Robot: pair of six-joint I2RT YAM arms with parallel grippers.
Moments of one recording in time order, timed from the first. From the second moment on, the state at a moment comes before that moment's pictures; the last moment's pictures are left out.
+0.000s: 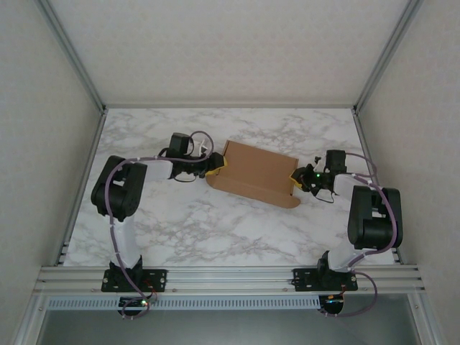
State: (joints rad) left arm -0.29 1.99 1.09 0.13 0.85 -0.68; right arm -0.05 1.60 0.76 -0.18 -0.65 0.66
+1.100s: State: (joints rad) left arm -0.30 2.04 1.16 0.04 0.82 -0.62; right arm -0.06 1.58 0.76 -0.20 -0.62 0.64
